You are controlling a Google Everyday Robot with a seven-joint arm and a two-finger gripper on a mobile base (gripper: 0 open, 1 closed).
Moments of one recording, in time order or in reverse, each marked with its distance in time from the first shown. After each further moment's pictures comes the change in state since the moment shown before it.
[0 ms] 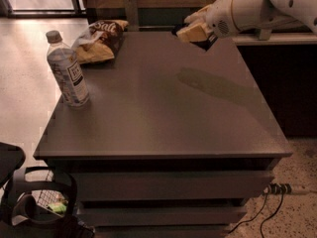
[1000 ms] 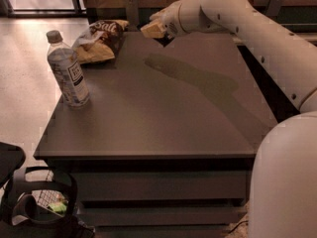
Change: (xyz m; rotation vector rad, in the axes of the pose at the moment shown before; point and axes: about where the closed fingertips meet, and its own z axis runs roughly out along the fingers) arm -0.035 -0.023 0.131 0.064 -0.075 0.026
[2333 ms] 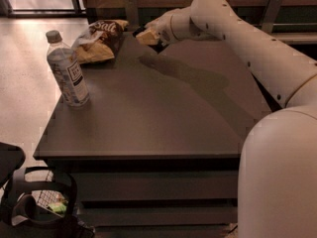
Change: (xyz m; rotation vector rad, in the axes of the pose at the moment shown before) arm 0.018 0.008 0.036 -0.007 0.013 0.043
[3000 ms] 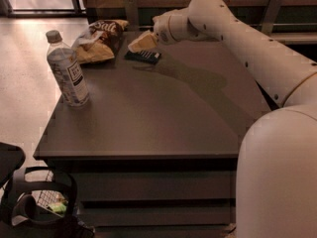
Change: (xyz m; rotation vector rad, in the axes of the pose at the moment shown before) arm 0.000 0.004 0.005 -0.009 0.001 0.001
